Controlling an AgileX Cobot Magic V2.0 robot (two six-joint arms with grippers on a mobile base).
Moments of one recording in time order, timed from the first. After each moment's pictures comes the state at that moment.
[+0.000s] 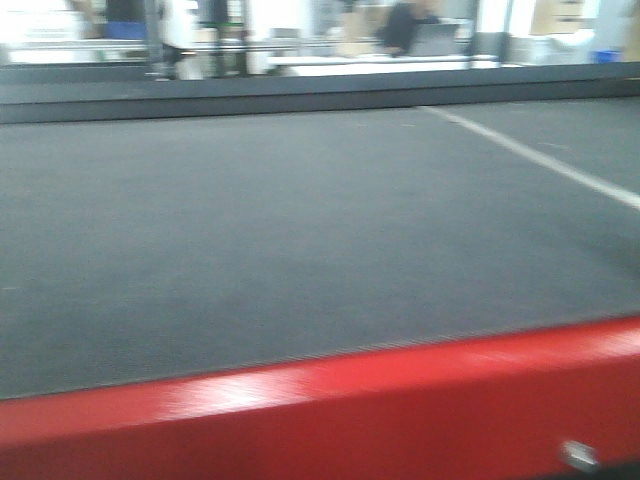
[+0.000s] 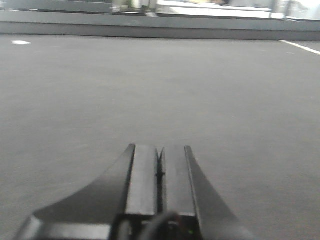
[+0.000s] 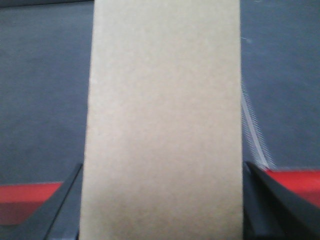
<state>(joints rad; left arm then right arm) -0.07 -0.01 0.03 -0.08 0.12 0.05 0.37 0.31 -0.83 -0.18 0.97 0.31</state>
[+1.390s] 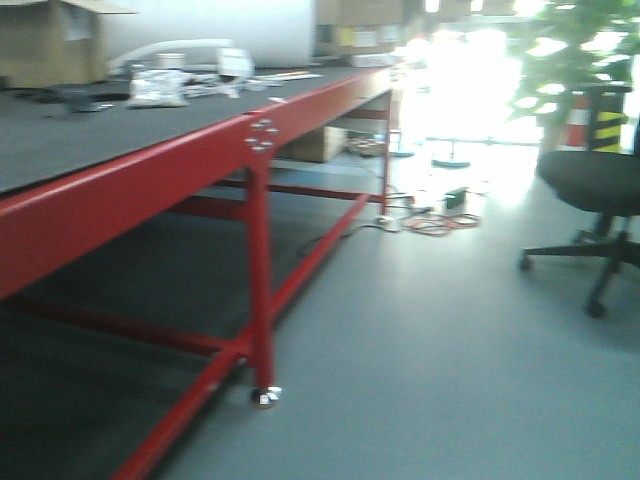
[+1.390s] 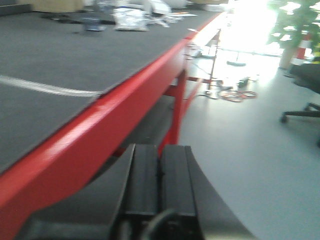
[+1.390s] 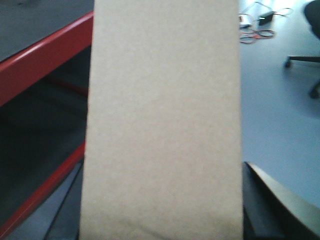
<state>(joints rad) -0.07 -0.01 0.03 -0.08 0.12 0.05 0.37 0.31 -0.83 -0.18 0.97 0.31</state>
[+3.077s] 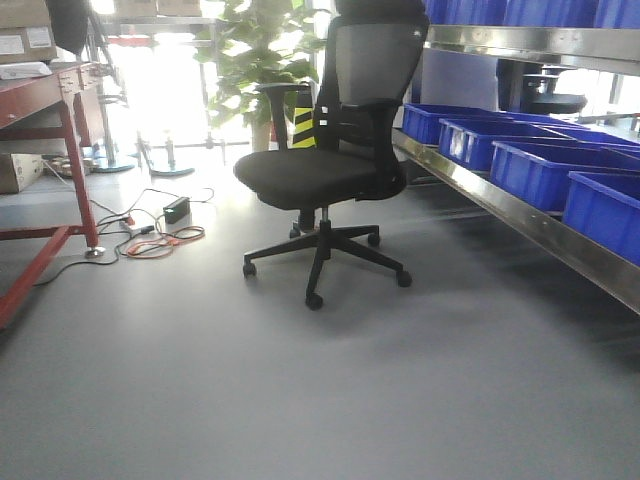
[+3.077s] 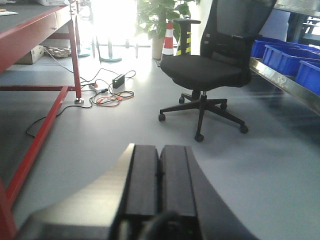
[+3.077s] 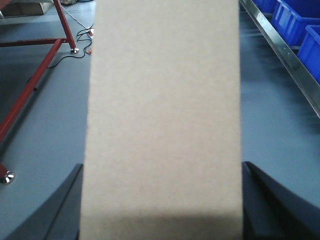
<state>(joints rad) -0.03 -0.01 0.03 -0.08 0.12 0.05 0.37 0.30 -0.83 -0.18 0.97 0.31</state>
